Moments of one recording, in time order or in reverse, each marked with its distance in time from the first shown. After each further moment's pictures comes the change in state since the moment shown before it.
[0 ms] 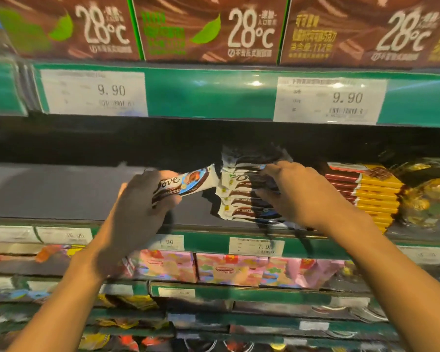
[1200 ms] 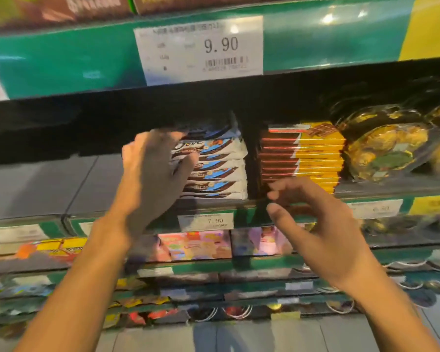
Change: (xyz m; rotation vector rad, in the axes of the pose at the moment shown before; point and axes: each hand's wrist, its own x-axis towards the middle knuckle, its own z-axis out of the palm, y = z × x) left_hand 0.032 0.110 0.055 0.180 0.063 0.133; right_hand -0.138 0.045 0.031 1.000 0.316 0.213
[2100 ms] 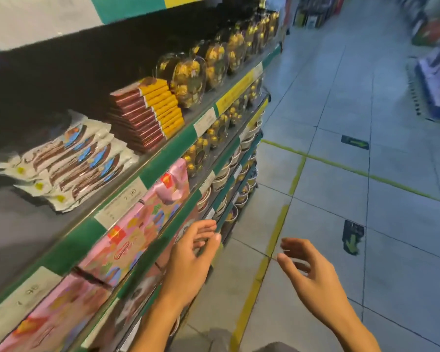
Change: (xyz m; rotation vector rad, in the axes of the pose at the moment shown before) left_hand -0.182 0.004 0.060 -1.113 -1.027 0.215; right_hand -0.276 -0.047 0.168 -0.175 0.903 0.914
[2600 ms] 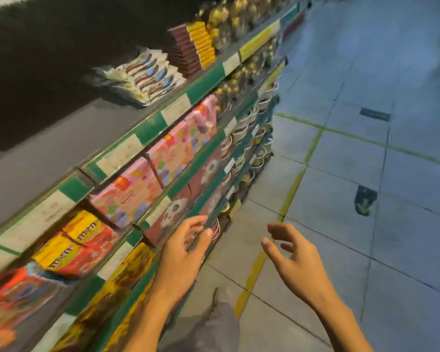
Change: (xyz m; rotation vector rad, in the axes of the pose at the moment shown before) left_hand -0.245 -0.036 -0.063 0.060 0.060 -0.124; right_hand -0.216 0.021 0.064 -0.001 -0.068 -0.073
